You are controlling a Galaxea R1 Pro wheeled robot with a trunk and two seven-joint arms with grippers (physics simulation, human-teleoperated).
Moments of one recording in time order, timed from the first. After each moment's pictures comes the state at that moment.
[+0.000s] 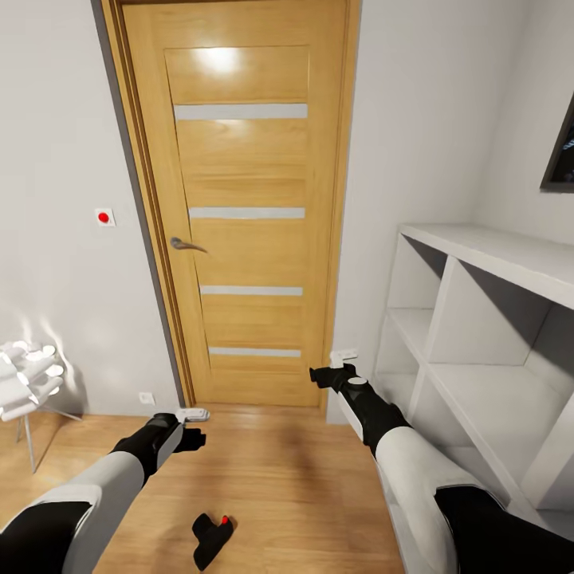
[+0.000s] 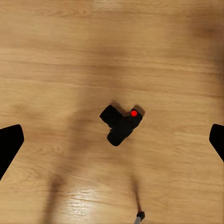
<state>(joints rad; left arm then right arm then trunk) -0.86 0.04 0.00 -0.24 0.01 0.51 0.06 -0.92 0.17 0.00 -0.41 0.14 0.15 -0.01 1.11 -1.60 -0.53</state>
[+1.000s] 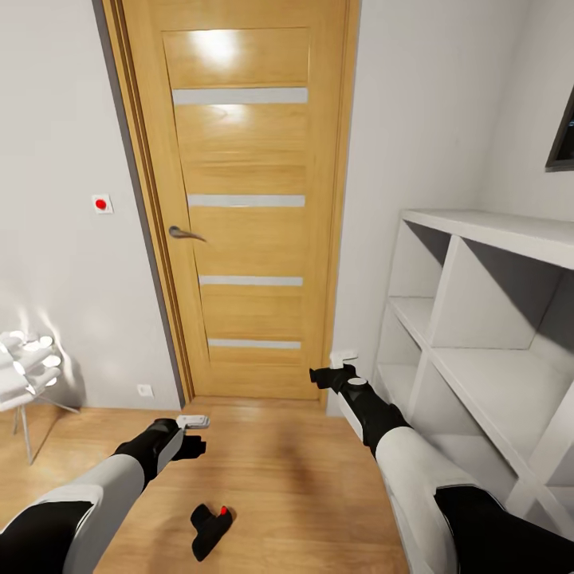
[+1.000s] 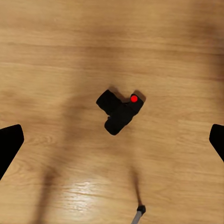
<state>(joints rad) -0.86 0.04 0.00 -0.20 0.01 0.51 0.06 -0.92 0.17 0.00 -0.41 0.14 0.15 -0.01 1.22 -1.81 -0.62</state>
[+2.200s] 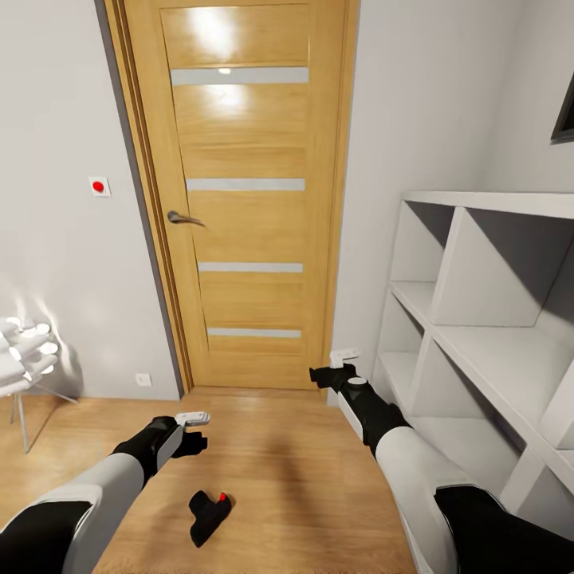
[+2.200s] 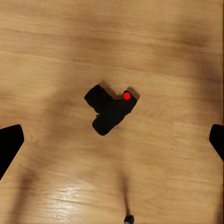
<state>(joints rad) -0.86 0.04 0.01 -0.22 0.08 0.51 0.06 -0.92 0.17 0.00 -0.41 0.14 0.15 -0.01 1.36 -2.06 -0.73</state>
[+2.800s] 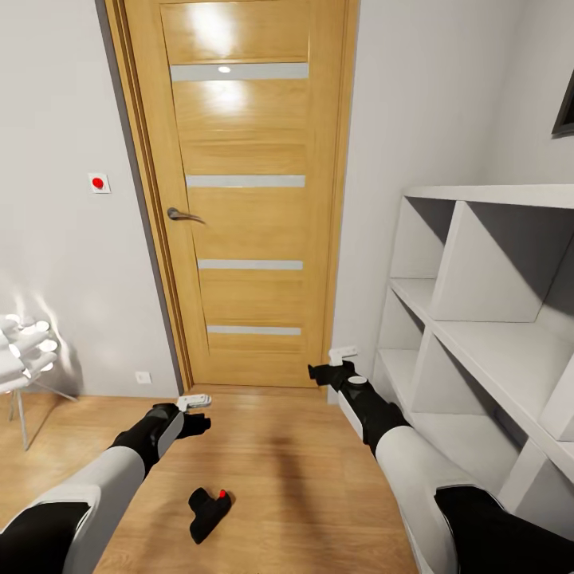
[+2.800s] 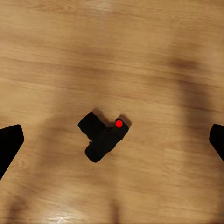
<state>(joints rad) -0.86 0.04 0.00 -0.33 0.11 0.51 0.06 -0.92 0.17 0.00 -0.43 0.14 0.13 0.01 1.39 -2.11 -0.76</state>
